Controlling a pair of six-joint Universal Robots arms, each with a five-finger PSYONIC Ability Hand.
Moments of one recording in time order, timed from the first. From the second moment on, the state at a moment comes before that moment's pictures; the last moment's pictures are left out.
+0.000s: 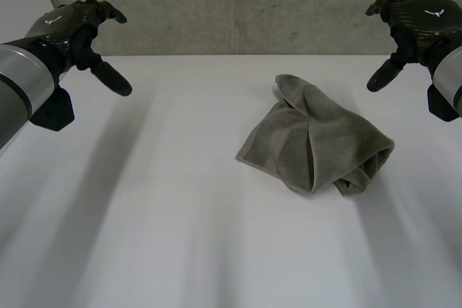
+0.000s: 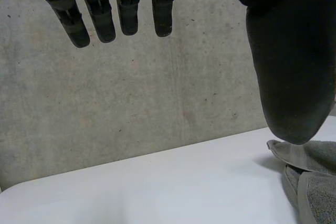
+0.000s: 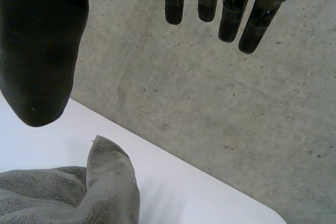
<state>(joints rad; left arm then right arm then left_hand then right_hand) 4.43 -1.72 -1.31 2.97 -1.47 2.98 1.81 -1.37 1.29 0.10 1.46 3.01 0.25 0.24 0.23 0.23 0.05 0.25 0.25 0.22 0.25 0.06</state>
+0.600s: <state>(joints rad) 4.44 -1.72 -1.30 2.97 -1.47 2.99 1.80 -1.30 1.25 0.20 1.37 2.94 0.25 0.24 0.23 0.23 0.05 0.24 0.25 0.22 0.25 0.06</state>
